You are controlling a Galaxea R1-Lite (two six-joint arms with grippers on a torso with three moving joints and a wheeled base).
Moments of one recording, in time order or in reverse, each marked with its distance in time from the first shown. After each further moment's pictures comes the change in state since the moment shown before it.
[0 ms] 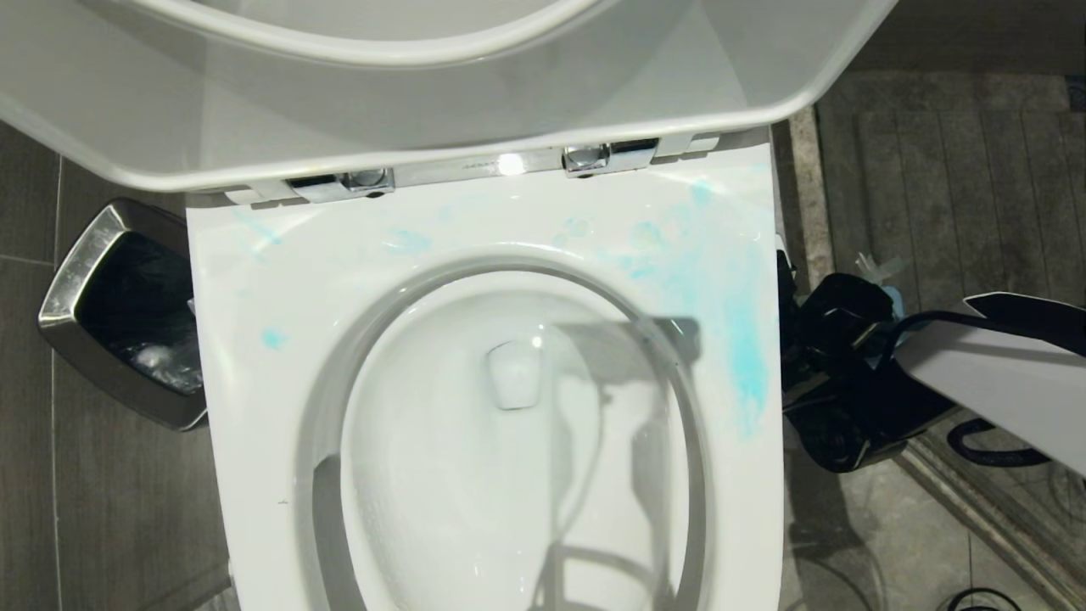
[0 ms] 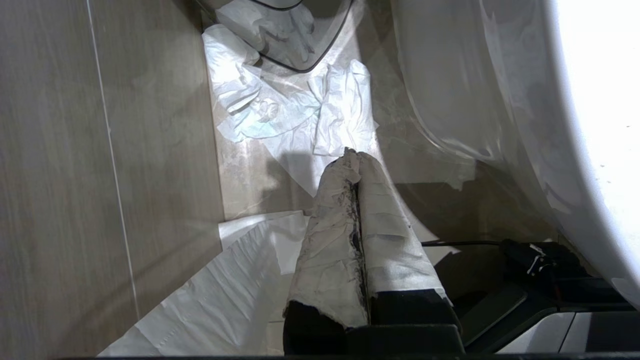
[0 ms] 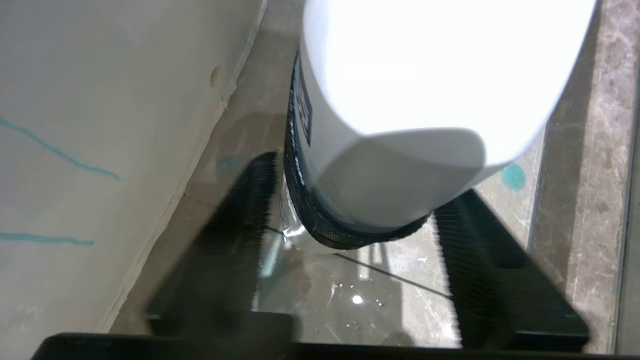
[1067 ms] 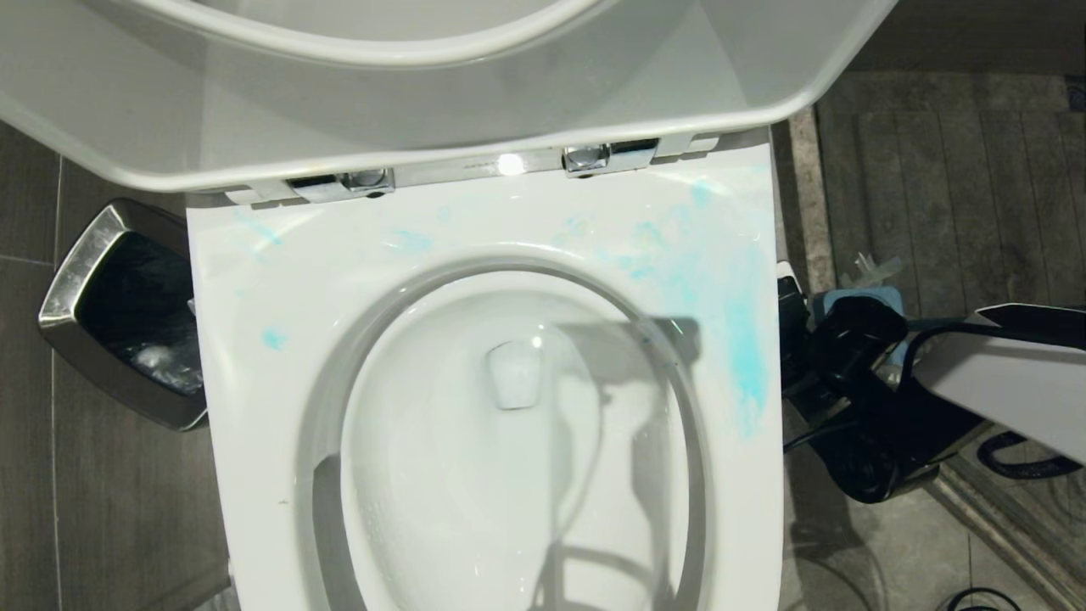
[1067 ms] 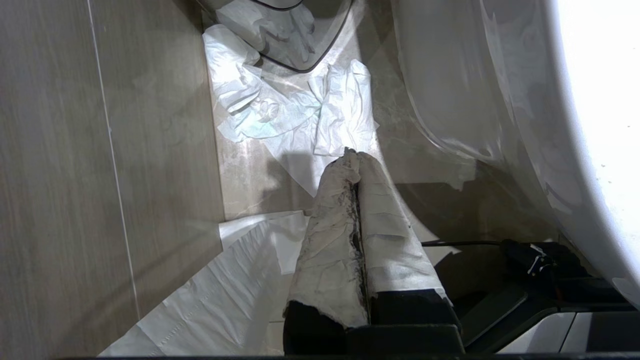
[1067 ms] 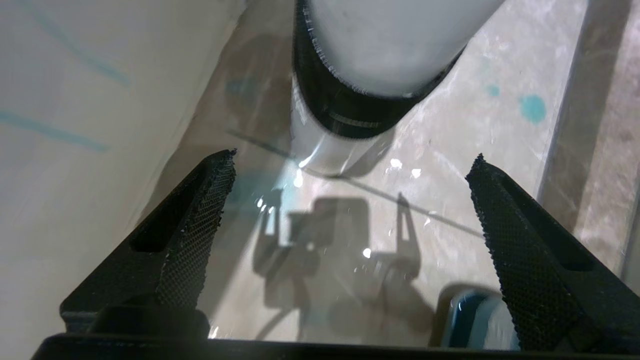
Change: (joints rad) left arm 0.000 0.000 0.000 0.000 0.000 0.000; right arm -0.022 -0.028 0.154 0.000 0.007 0.016
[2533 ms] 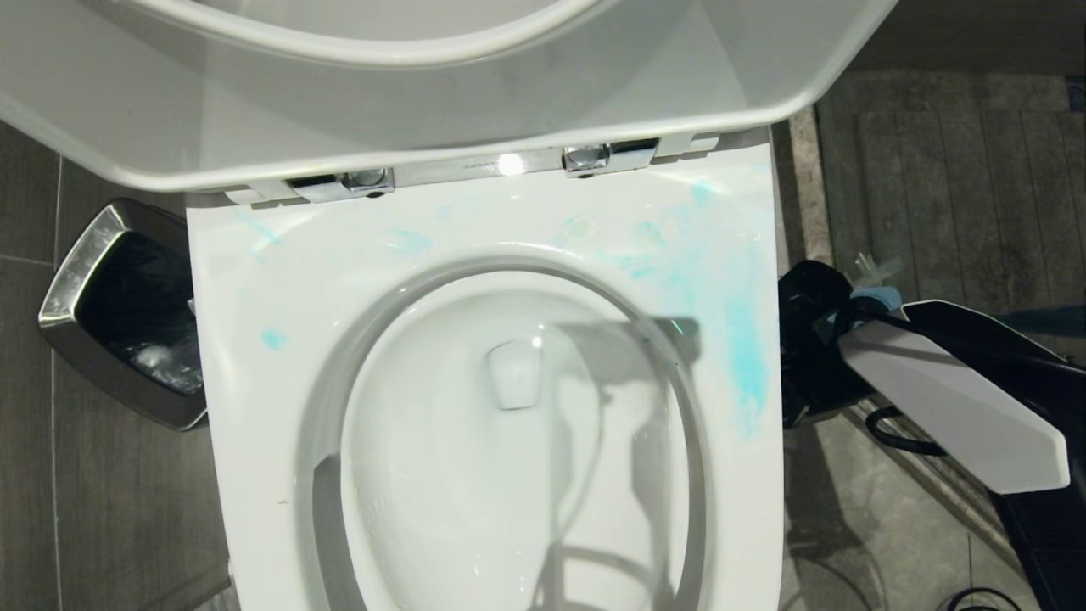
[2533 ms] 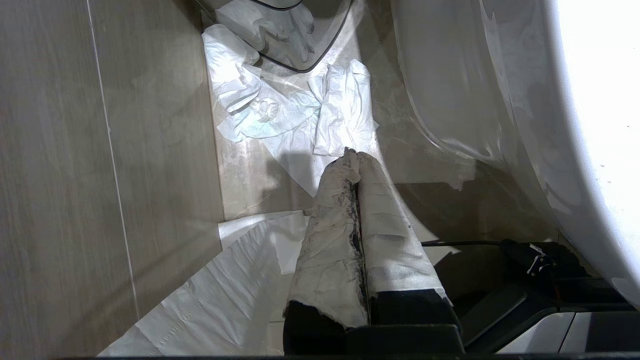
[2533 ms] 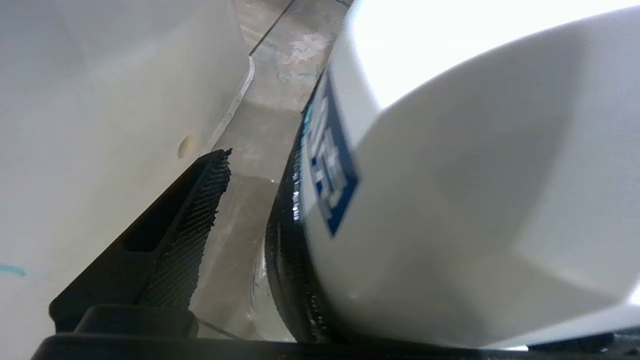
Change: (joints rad) left arm 0.000 0.000 0.000 0.000 0.000 0.000; right arm -0.001 0.235 -0.559 0.000 0.091 -0.117
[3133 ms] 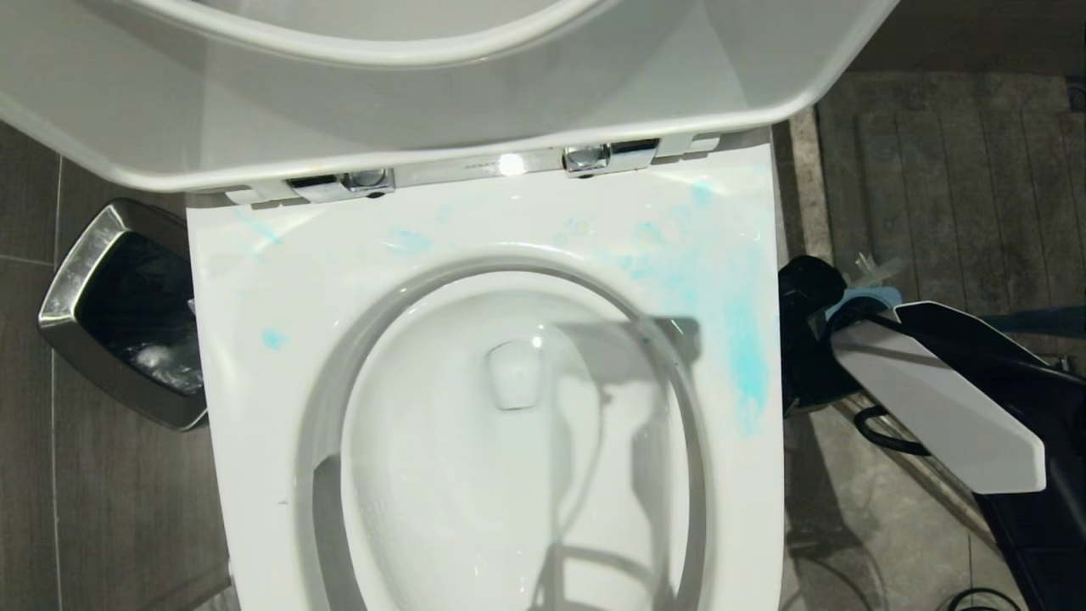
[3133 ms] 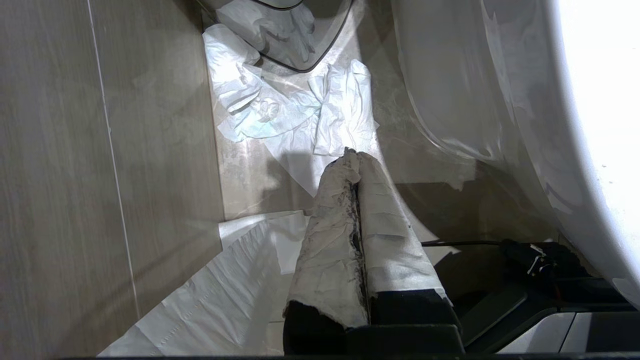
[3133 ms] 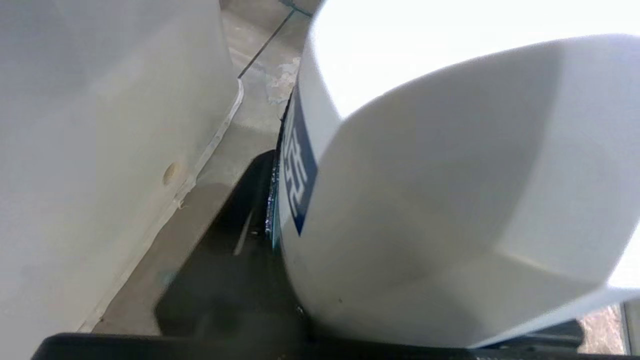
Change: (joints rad) left arm 0.000 0.000 0.000 0.000 0.000 0.000; right arm 0.003 0.032 -0.094 0.002 0.000 -0.017
